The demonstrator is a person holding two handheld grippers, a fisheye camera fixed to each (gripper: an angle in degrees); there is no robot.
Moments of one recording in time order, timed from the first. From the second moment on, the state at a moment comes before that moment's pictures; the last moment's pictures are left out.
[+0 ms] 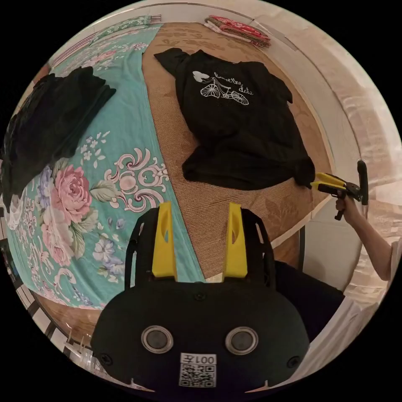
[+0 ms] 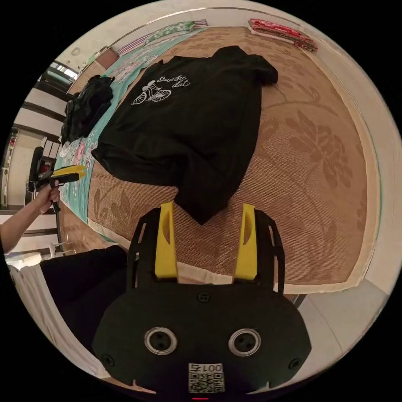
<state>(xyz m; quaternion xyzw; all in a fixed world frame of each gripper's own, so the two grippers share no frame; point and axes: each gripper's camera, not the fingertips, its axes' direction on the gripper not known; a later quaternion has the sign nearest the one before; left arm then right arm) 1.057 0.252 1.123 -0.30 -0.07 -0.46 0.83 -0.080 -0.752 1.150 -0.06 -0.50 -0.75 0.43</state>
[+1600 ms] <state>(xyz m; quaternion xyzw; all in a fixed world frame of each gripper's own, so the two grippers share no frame) 0.927 -0.145 0.961 -0.07 -0.44 -0.11 0.89 -0.032 -1.052 0.919 0.22 -0.70 -0.55 0.40</state>
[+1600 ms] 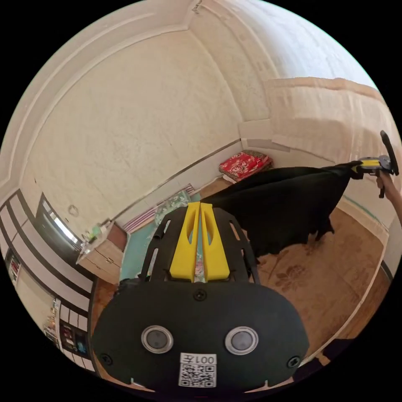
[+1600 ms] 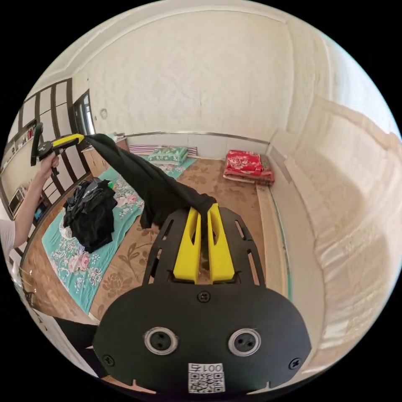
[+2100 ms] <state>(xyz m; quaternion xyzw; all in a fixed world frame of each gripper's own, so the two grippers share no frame) 0.981 0.120 1.042 -0.19 -0.21 -0.32 0.91 -0.004 -0.838 1.081 0.11 -0.57 -0.72 0.39</state>
